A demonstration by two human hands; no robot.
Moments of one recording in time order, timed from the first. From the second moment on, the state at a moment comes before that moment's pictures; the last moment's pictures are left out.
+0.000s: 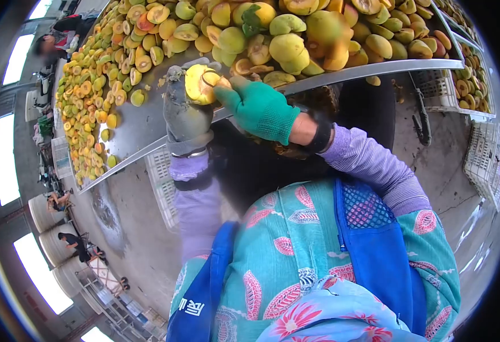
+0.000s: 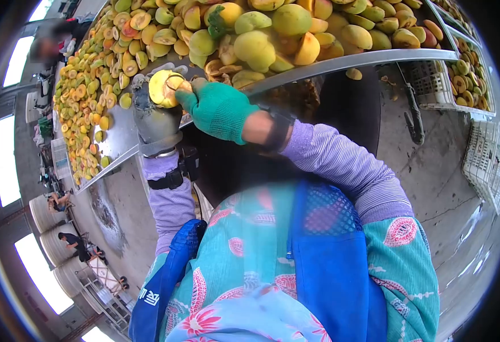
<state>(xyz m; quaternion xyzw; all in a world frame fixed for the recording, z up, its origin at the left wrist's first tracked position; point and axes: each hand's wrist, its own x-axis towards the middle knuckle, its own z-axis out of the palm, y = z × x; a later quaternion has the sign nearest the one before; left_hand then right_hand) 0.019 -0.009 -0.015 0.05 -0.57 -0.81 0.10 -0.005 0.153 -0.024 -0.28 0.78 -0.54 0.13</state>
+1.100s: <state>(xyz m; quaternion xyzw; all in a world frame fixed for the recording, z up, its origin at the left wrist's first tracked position) -0.030 0.015 -0.009 -0.02 -0.91 -0.40 0.08 0.012 0.153 -0.011 -0.03 0.49 -0.79 0.36</state>
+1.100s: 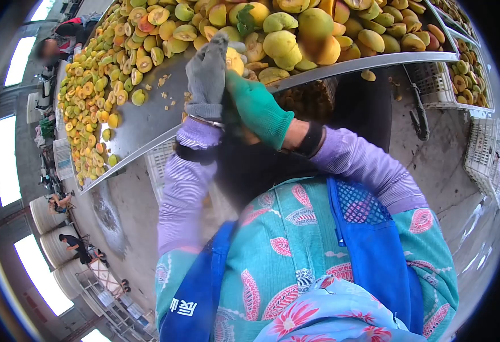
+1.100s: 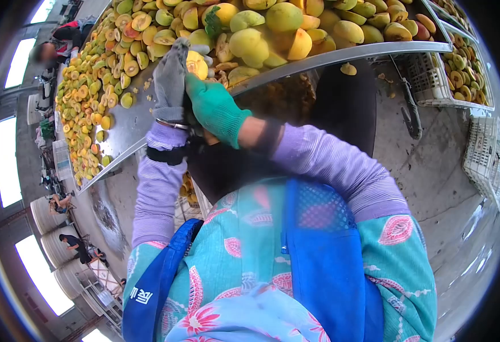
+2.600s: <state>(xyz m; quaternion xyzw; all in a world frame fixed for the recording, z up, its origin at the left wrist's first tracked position) 0.019 0.002 -0.017 0.05 -0.81 -0.55 0.19 -0.008 0.162 -0.022 -0.24 0.76 -0.59 0.13</state>
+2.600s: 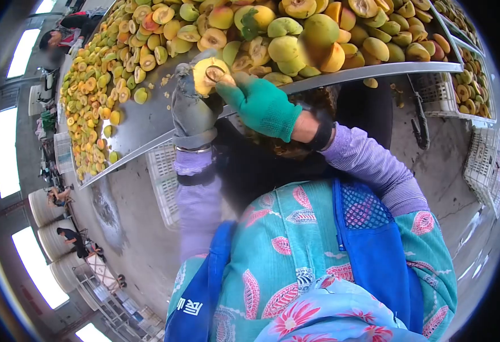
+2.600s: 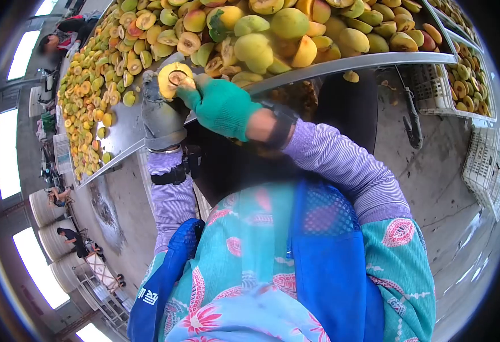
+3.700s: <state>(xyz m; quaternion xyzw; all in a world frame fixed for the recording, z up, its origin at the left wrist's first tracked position) 0.012 0.049 -0.011 0.15 -0.64 -0.72 0.22 0.030 0.144 -0.058 -0.20 0.67 -0.71 0.07</state>
